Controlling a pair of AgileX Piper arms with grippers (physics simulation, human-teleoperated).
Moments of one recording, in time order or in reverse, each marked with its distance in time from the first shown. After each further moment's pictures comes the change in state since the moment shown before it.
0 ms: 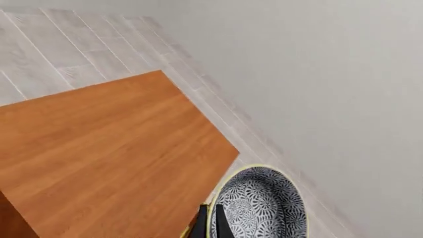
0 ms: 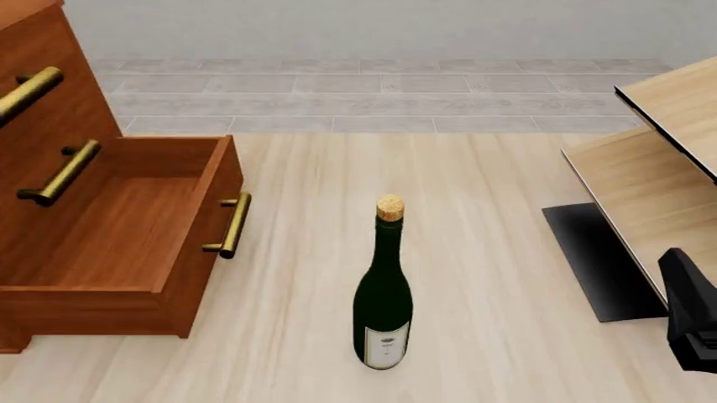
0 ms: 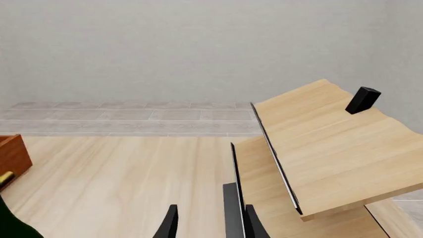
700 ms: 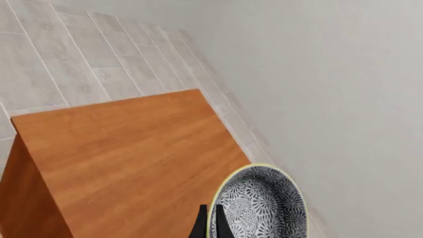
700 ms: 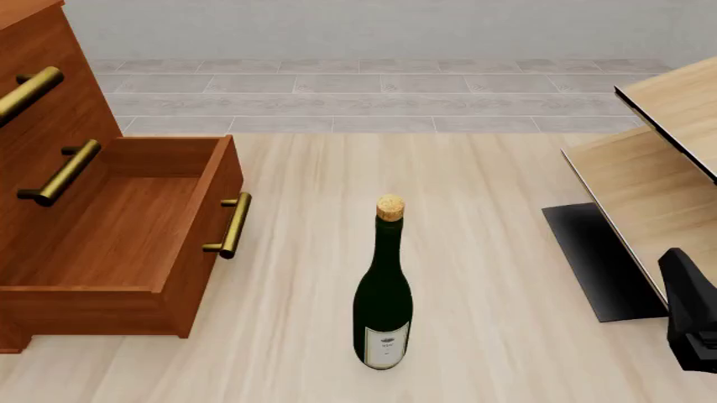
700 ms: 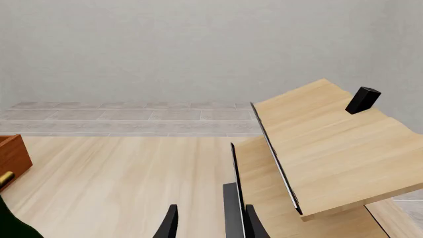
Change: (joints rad) left arm 0.147 0.068 -0.039 0.002 -0.073; right arm 0.000 0.000 0.000 0.000 0.000
